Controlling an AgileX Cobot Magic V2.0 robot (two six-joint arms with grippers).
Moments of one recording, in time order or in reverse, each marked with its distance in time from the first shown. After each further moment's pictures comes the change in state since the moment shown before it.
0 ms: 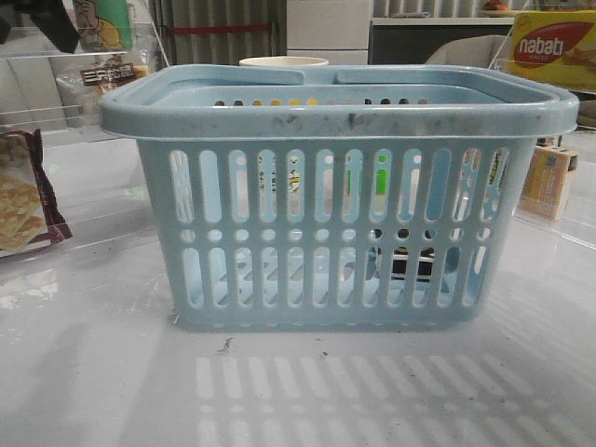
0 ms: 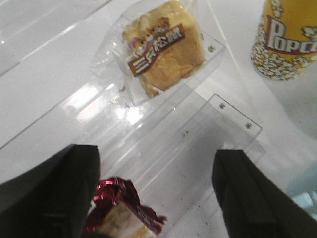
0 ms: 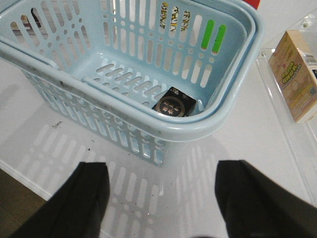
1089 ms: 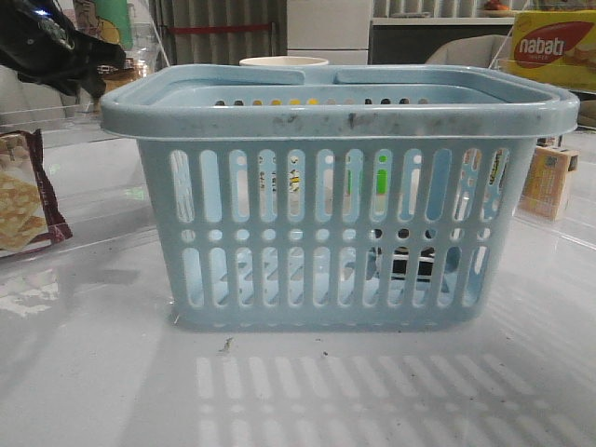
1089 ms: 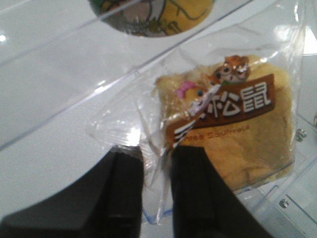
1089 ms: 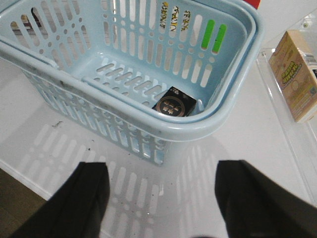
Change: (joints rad) left arm 0.049 0.413 -0.301 -0.065 -0.199 -0.004; right arm 0.000 0.000 0.000 0.000 0.002 0.000
